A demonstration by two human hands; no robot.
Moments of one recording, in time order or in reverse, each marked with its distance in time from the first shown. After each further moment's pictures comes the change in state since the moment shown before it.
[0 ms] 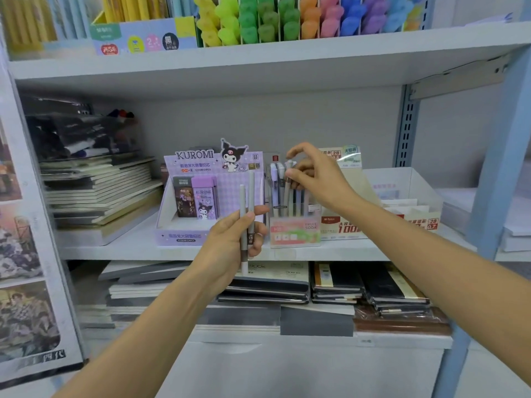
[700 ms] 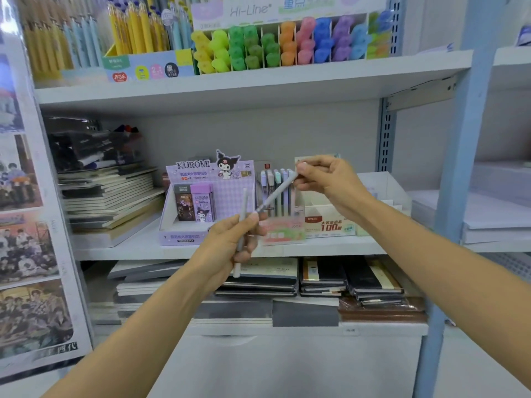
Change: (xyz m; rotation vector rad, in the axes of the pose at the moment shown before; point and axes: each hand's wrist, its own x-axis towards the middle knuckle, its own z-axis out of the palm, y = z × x) left_hand -0.027 0.018 0.021 0.020 -0.048 -0.043; right_hand -0.040 -0.031 -0.049 0.680 -0.002 0.229
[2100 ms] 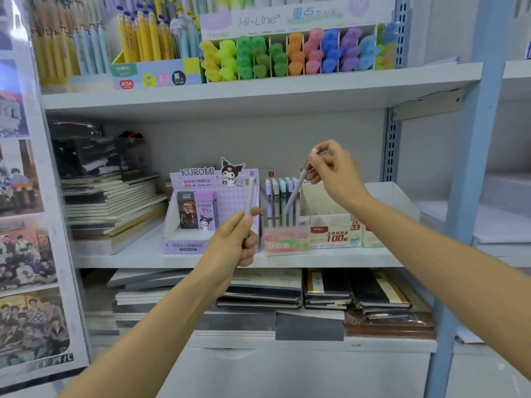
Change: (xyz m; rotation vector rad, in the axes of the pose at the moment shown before) left_hand 0.009 0.002 -0.002 0.103 0.080 0.054; right_hand 0.034 -0.003 0.002 -0.483 0.207 -0.253
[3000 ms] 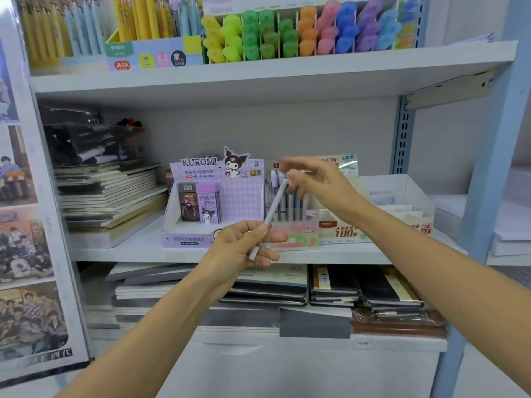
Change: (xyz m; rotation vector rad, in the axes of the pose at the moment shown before) left_hand 0.006 -0.017 -0.013 -0.058 -0.155 -0.046; right_hand -0.017 0.015 0.024 0.108 -0.362 -0.024
